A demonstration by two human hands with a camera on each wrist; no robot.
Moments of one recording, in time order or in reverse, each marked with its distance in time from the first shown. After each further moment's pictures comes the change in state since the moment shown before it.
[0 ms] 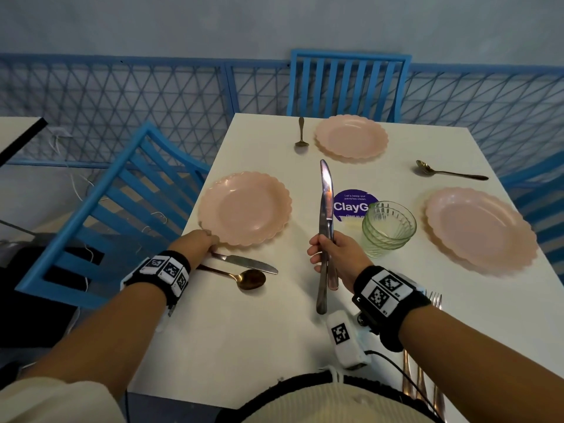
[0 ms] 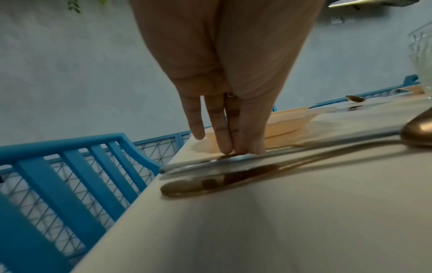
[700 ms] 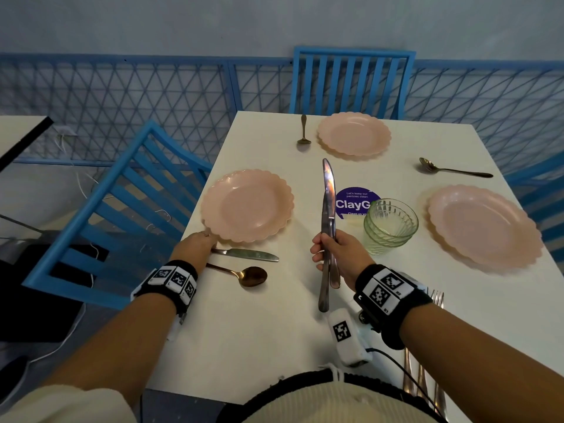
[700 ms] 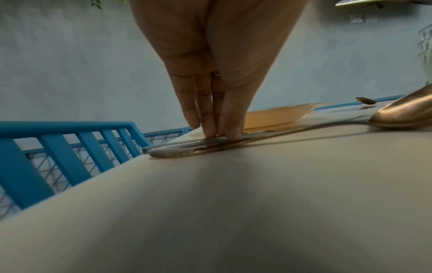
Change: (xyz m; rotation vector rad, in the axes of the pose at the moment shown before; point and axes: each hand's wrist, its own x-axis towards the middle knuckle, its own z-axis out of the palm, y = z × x) left_hand -0.021 0.011 0.015 0.001 0.162 -0.057; right_hand 0.001 0.005 -0.003 0.006 -0.005 -0.004
